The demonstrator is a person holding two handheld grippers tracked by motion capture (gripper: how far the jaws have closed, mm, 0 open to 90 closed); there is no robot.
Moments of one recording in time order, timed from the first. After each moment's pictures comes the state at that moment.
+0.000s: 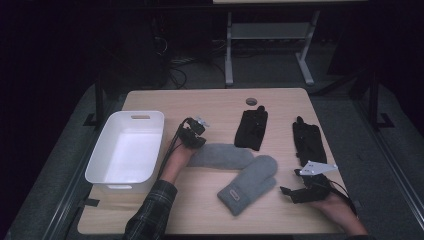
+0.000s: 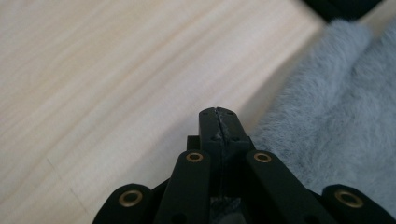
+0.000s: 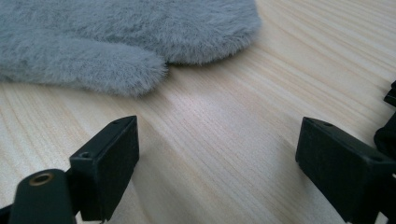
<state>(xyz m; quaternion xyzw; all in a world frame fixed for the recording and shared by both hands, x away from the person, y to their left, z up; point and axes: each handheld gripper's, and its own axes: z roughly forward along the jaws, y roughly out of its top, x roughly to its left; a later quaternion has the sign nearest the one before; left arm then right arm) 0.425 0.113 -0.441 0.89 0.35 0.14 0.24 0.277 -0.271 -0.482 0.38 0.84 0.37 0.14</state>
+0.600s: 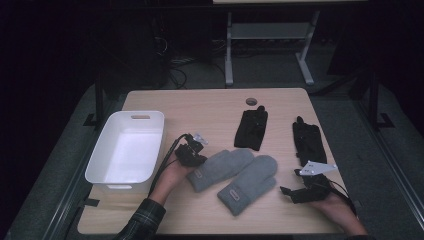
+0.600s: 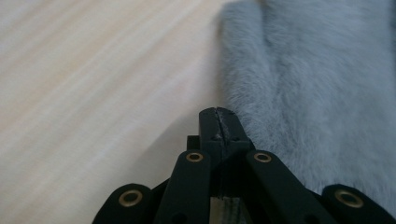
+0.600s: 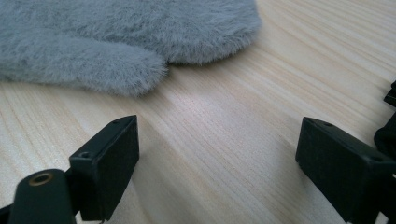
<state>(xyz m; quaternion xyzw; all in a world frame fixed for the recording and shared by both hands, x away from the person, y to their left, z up) 0.368 0.121 -0.443 0.91 0.31 0.07 0.27 0.277 -0.270 -0.482 0.38 0.84 0.37 0.14</state>
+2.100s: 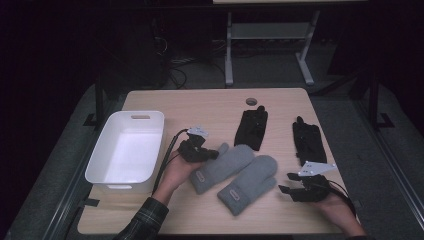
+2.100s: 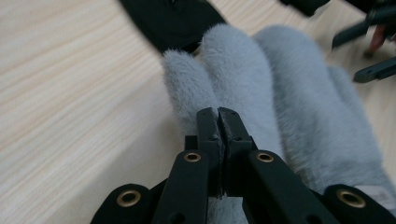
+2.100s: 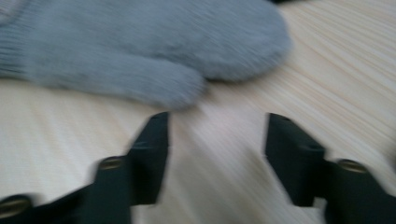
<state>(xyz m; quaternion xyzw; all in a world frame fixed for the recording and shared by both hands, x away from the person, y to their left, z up) 0.372 0.113 -0.417 0.85 0.32 0.01 0.42 0.270 -0.260 -0.465 0.35 0.85 0.38 0.11</state>
